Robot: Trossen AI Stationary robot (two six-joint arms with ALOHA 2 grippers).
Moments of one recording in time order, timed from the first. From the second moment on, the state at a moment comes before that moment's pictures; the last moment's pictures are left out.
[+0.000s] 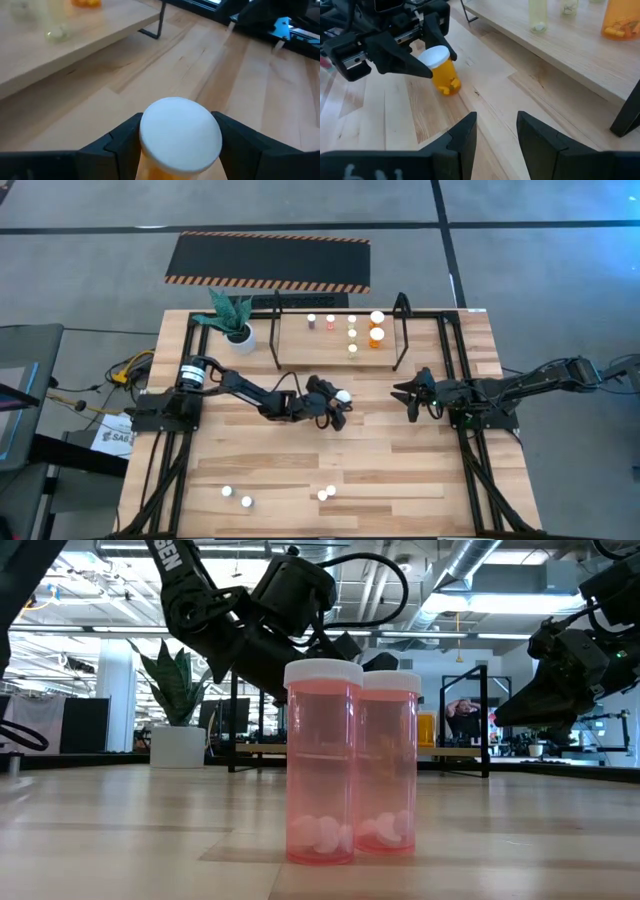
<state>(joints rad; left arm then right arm) -0.07 2.08 1.03 0.59 -0.46 -0.44 0.09 0.51 0.01 0.07 0.39 0.49</state>
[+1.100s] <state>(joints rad) -0.11 1.99 1.02 0.53 -0.63 -0.45 0.09 0.51 0.01 0.07 0.39 0.49</state>
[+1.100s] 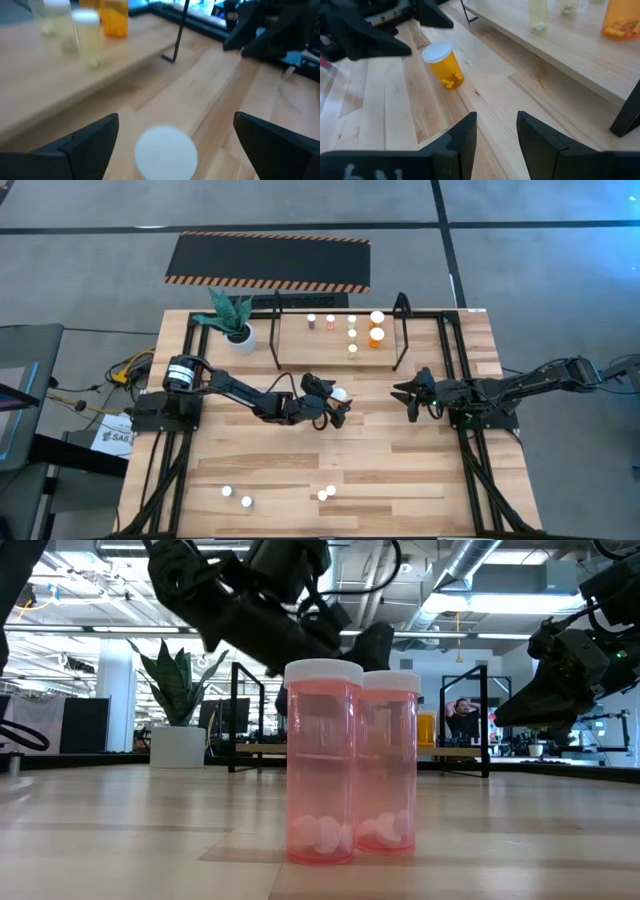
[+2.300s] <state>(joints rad) 0.03 2.00 1.55 -0.60 -0.33 -1.41 0.09 0.51 0.01 0.06 0.39 0.49</state>
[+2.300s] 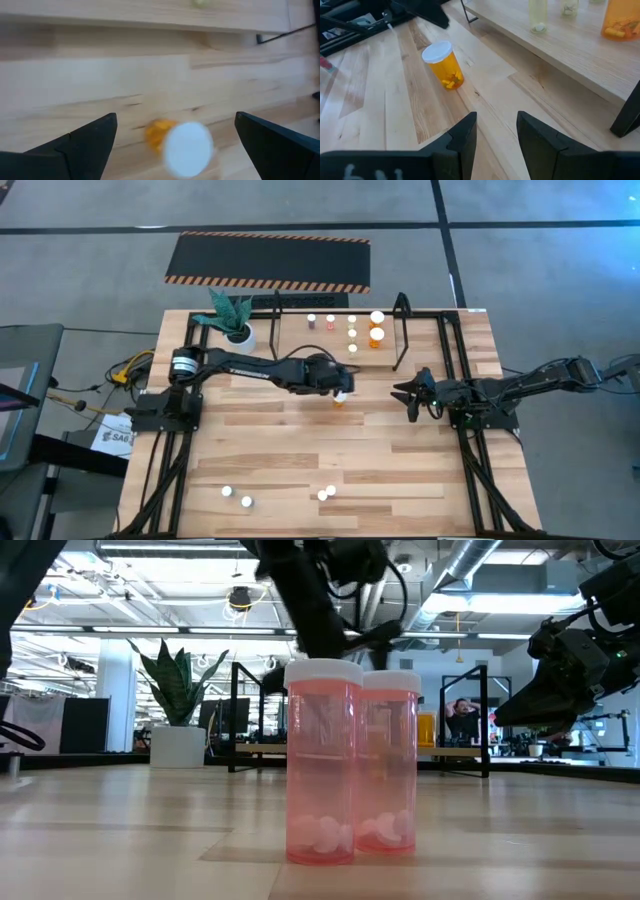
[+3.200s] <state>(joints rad) 0.06 2.11 1.71 -0.78 -0.11 -1.82 0.09 0.51 0.01 0.07 0.39 0.49</state>
